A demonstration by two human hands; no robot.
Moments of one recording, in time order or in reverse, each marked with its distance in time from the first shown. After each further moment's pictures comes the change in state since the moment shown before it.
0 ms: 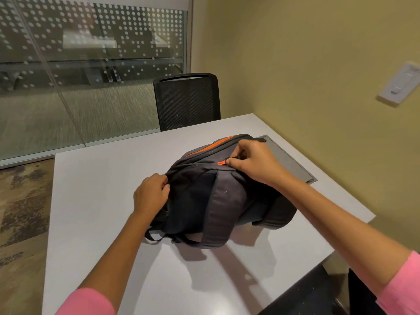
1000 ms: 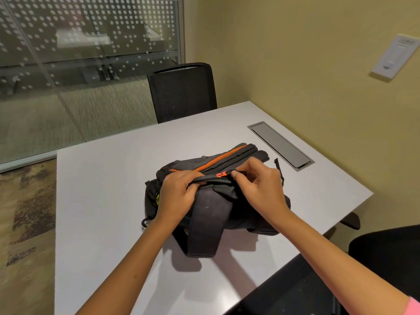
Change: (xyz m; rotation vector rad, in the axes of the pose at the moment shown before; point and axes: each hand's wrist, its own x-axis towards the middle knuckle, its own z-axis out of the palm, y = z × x) left_hand -0.081 0.093 -0.036 -0.479 0.157 0.408; right_hand -0.106 0.019 0.039 0.283 0.376 -0.006
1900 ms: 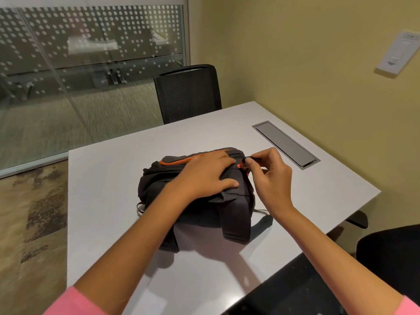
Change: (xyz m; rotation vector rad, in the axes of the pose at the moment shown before) left_hand 0.052 0.064 -0.014 0.396 -0.612 0.165; right_hand -0.003 0.006 -0.003 0.157 0.216 0.038
